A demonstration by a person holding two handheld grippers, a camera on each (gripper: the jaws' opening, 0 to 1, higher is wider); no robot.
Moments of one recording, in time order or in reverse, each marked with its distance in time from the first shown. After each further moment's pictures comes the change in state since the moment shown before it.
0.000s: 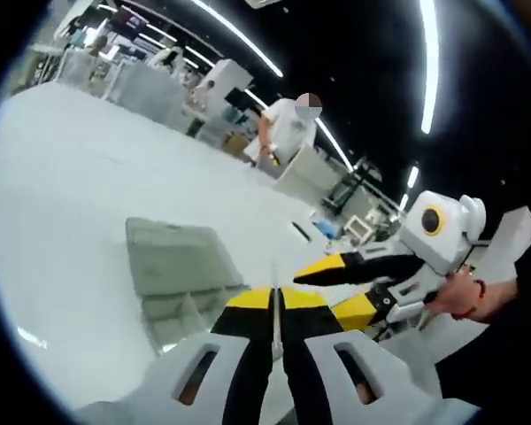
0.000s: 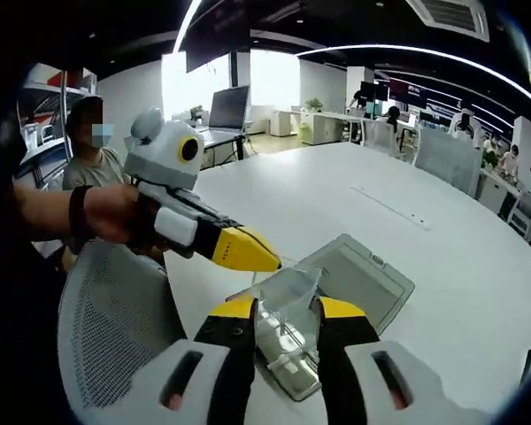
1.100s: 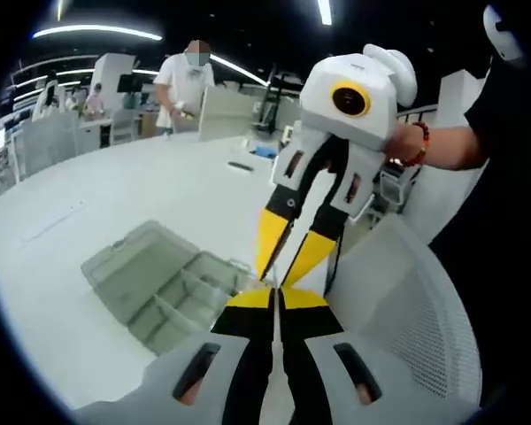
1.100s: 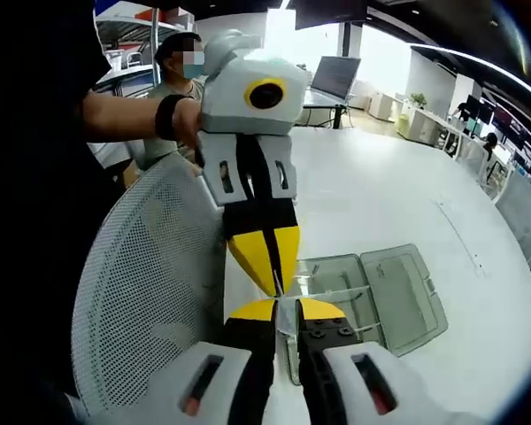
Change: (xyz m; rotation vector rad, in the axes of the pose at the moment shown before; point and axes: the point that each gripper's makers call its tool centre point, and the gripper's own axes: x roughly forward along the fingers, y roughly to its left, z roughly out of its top) left arm -0.005 -0.037 -0.042 0.458 0.289 -0.221; right arm -0.005 0.039 -0.026 -0.344 0.218 0.374
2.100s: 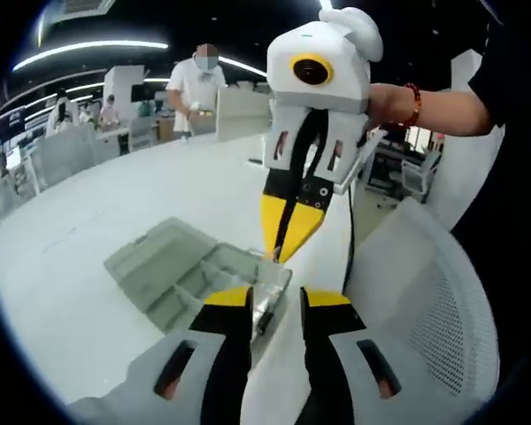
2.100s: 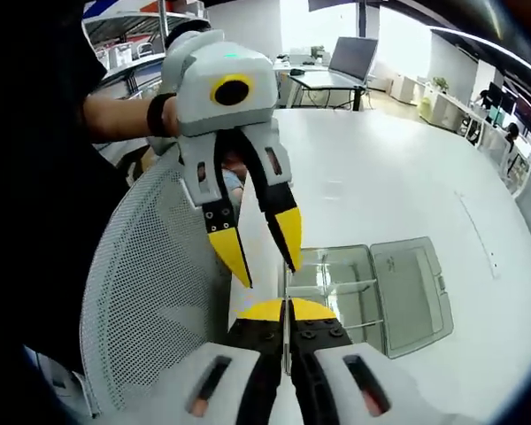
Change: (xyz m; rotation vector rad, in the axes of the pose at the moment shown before) left arm -0.018 0.009 -0.016 0.022 -0.007 0.160; right arm -0.001 -0.014 0.000 -0.008 0.089 0.065
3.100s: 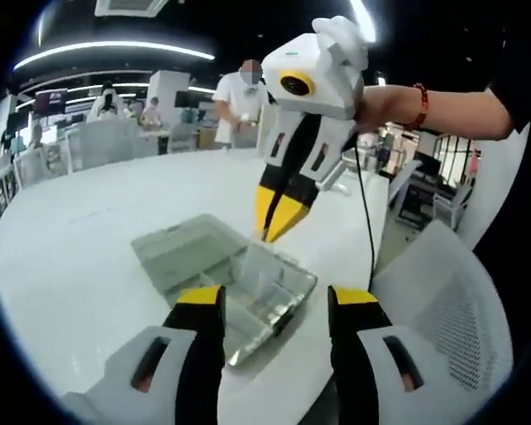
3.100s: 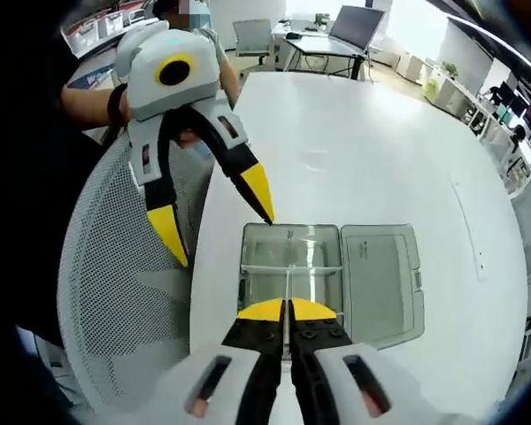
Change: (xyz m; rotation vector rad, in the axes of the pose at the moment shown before) left arm -0.001 0.020 -0.007 -0.106 -0.110 0.149; right arm 0.010 -0.043 -0.010 -0.079 0.189 -0.030
